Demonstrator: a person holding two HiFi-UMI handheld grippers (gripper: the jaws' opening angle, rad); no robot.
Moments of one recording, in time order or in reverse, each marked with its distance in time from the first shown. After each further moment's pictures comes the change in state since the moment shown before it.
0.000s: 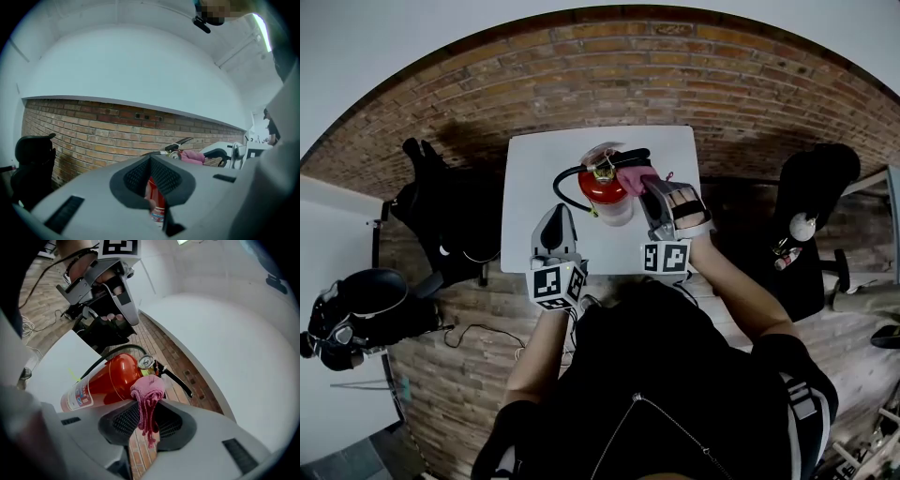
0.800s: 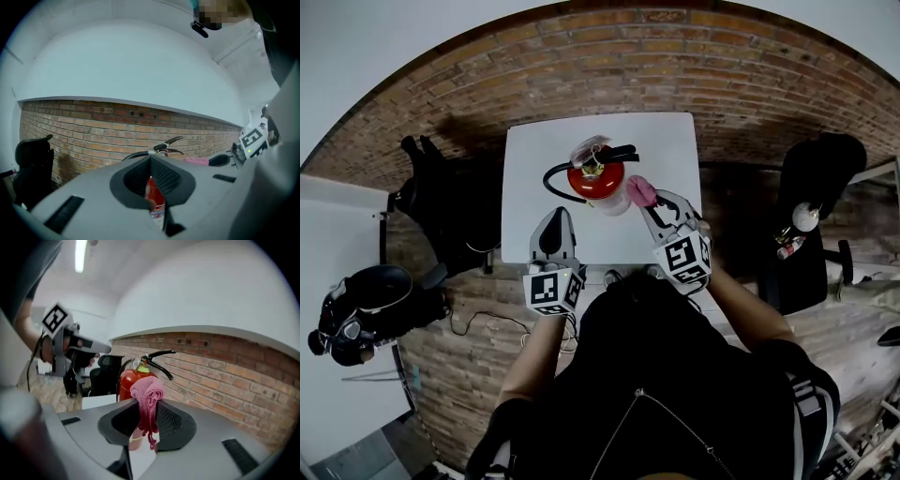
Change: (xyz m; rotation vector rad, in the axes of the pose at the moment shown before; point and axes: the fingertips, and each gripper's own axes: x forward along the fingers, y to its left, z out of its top) left arm -0.004 -0.030 0.006 0.021 0.061 -0.016; right arm -0.038 0.015 -0.027 0.829 -0.063 0.333
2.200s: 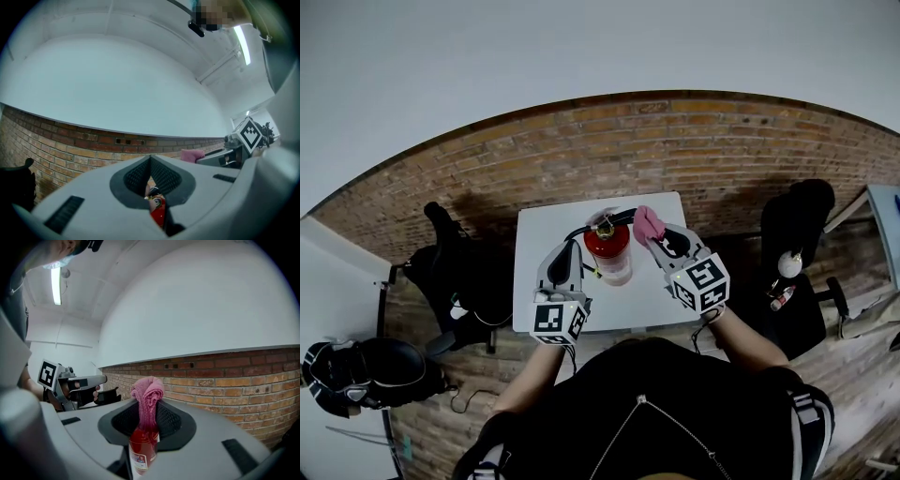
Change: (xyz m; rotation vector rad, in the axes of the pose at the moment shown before) left arm -0.023 -0.017 0.112 0.062 -0.208 -0.198; right arm -0.066 -0.026 0.132 0.274 -0.201 -0.054
